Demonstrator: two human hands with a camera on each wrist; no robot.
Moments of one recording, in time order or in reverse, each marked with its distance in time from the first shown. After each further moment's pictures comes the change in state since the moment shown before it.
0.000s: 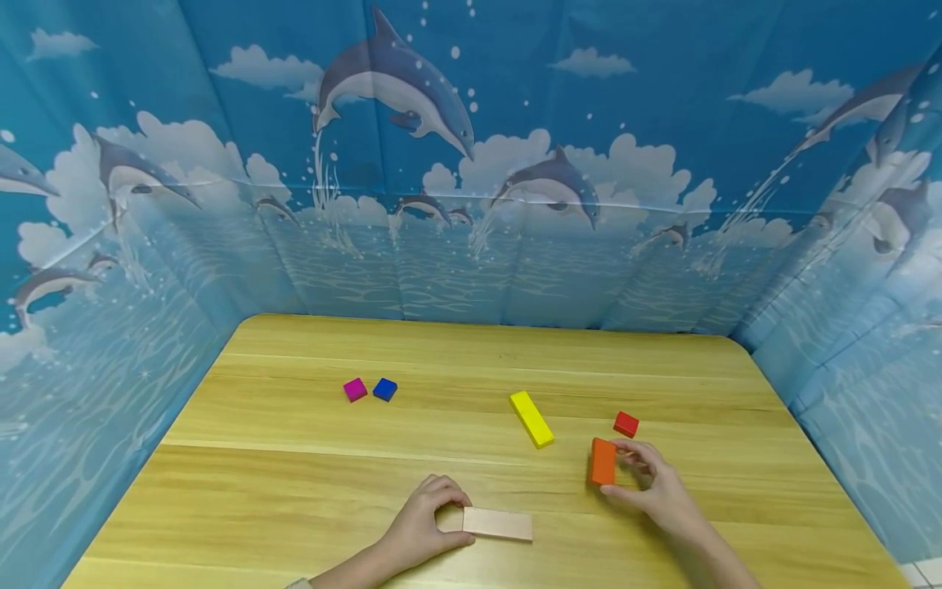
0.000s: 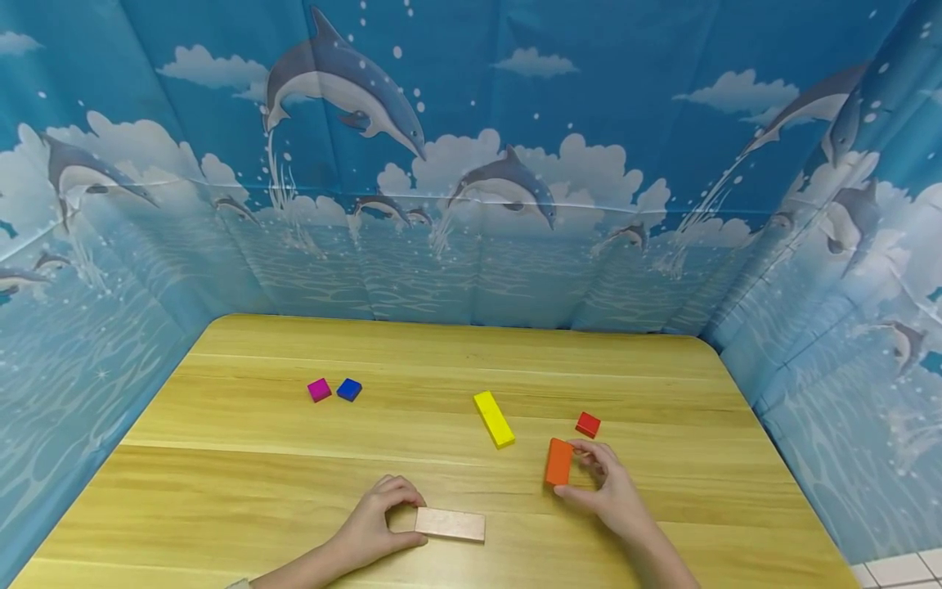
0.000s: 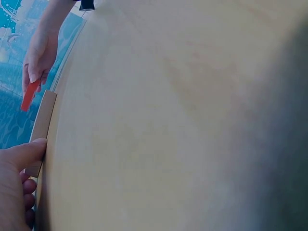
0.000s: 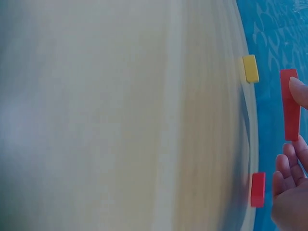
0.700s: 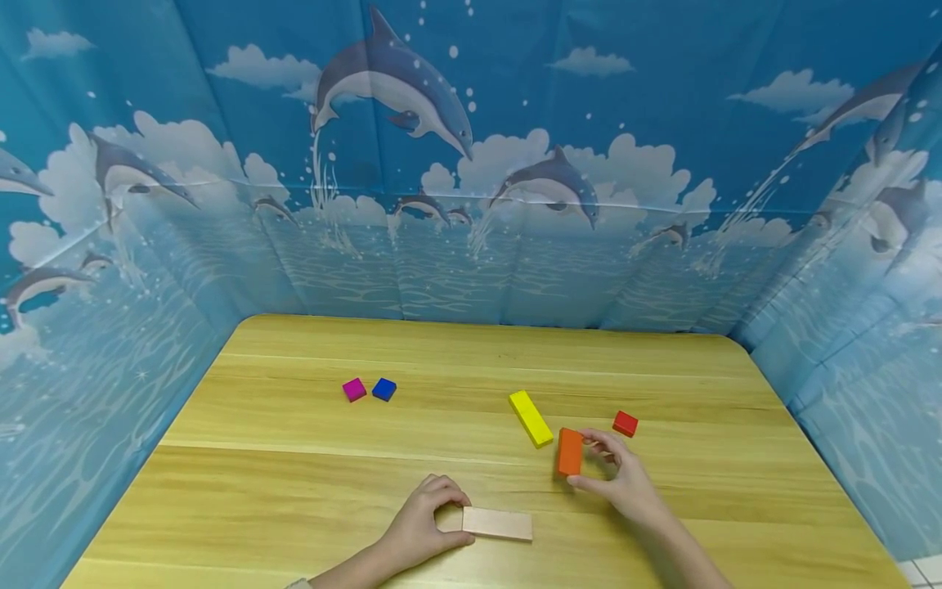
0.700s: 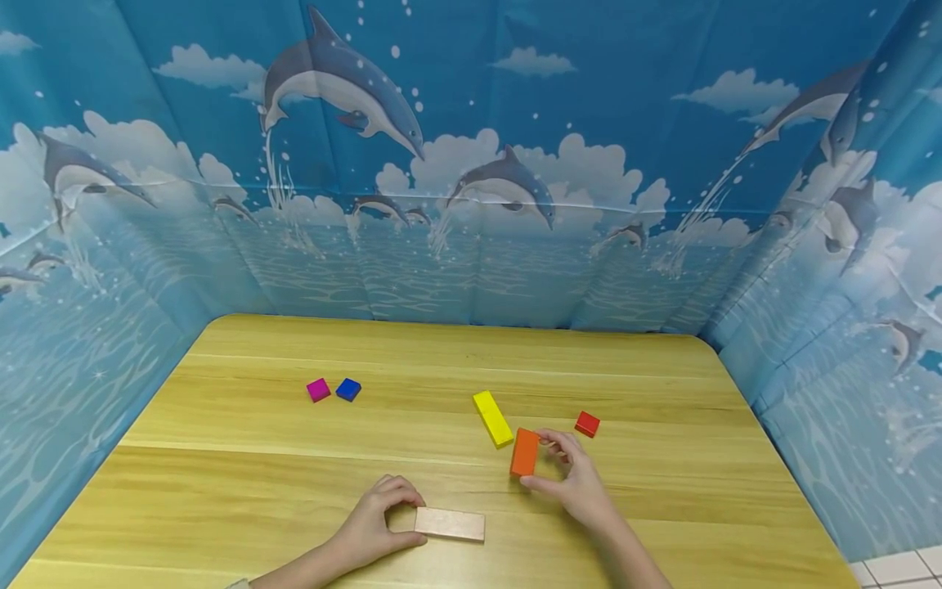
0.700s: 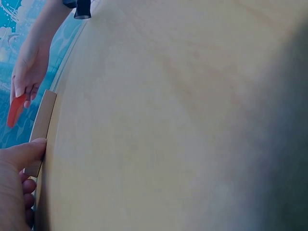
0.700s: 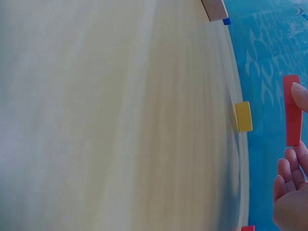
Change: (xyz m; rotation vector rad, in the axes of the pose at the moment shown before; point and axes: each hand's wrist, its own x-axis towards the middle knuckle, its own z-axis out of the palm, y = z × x) left_hand 0.001 -0.002 0.000 -0.014 -0.010 -0.022; right_hand 0.017 -0.023 0.030 0.109 0.013 -0.081
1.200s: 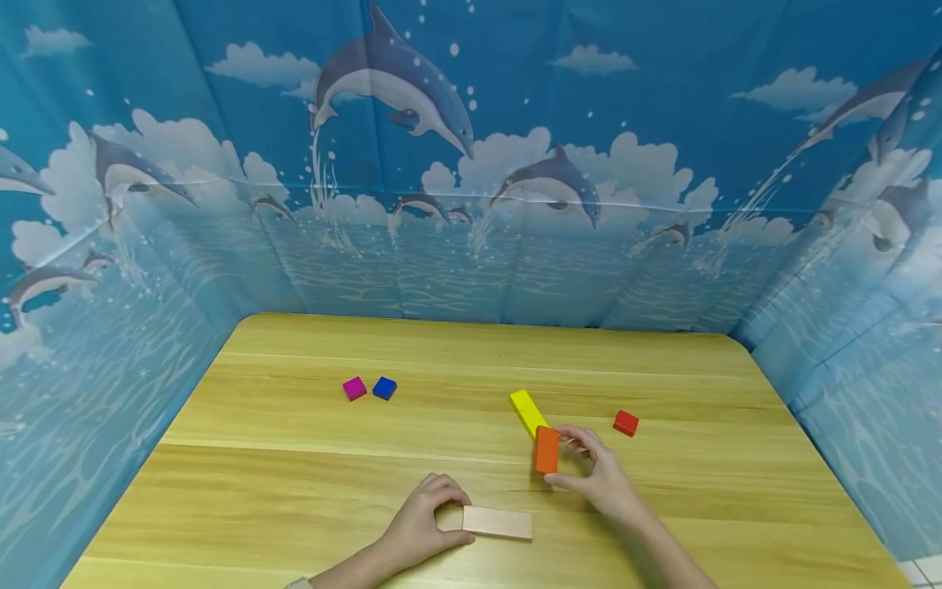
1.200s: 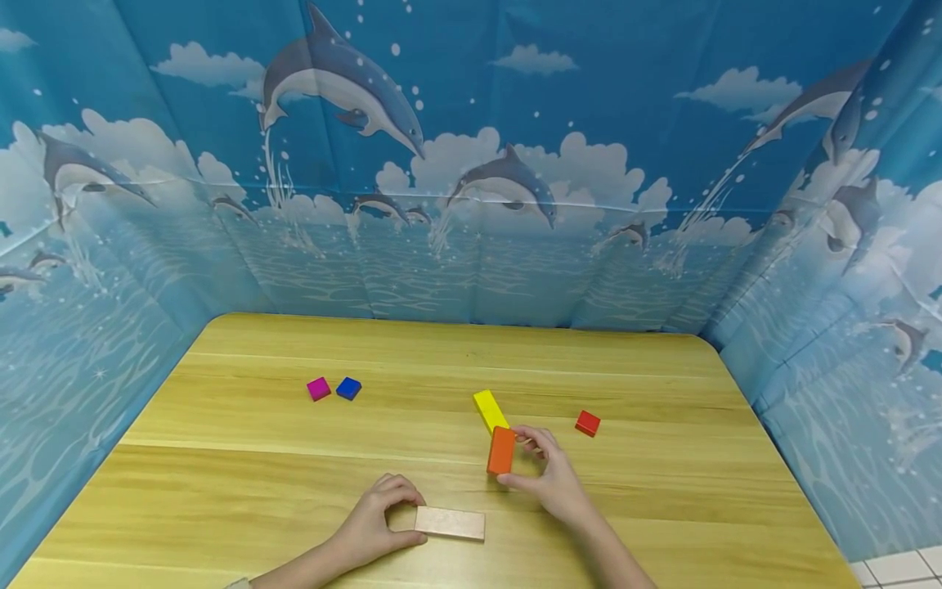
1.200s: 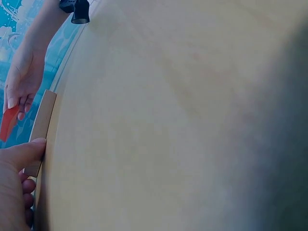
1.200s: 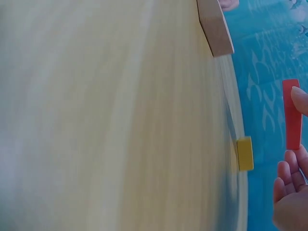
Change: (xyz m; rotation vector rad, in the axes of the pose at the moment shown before) left_hand 0.001 0.001 -0.002 -0.013 -0.011 -0.009; right_hand 0.010 -0.013 0.023 0.073 -0.029 -0.046
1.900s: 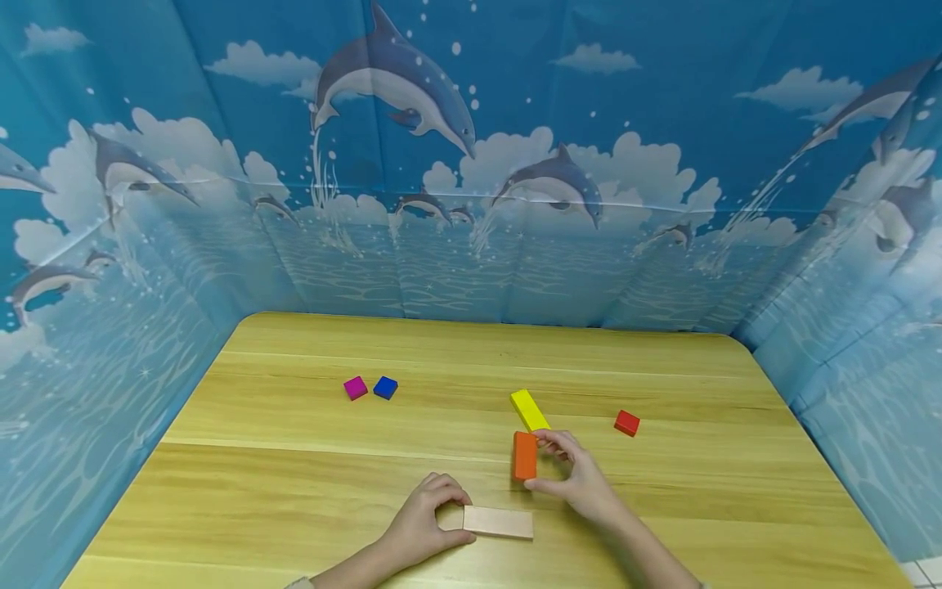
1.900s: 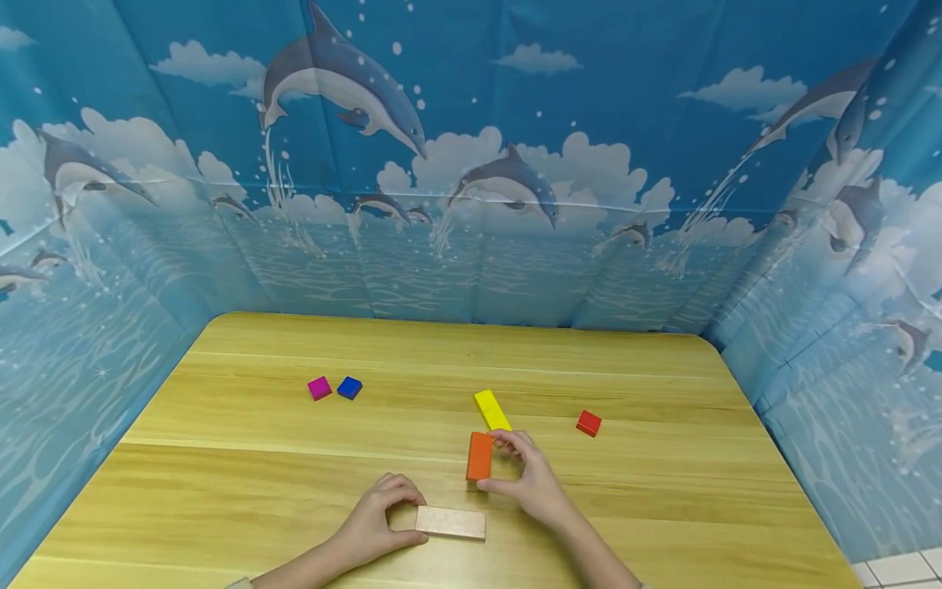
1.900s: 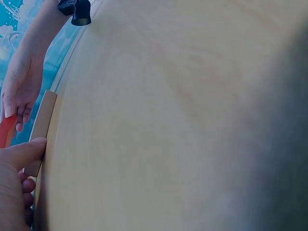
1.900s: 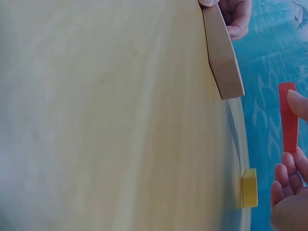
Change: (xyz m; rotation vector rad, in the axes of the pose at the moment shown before) left_hand 0.001 0.000 0.000 0.007 0.020 0.019; right_hand 0.005 -0.012 0.022 0.085 -0.075 0.001
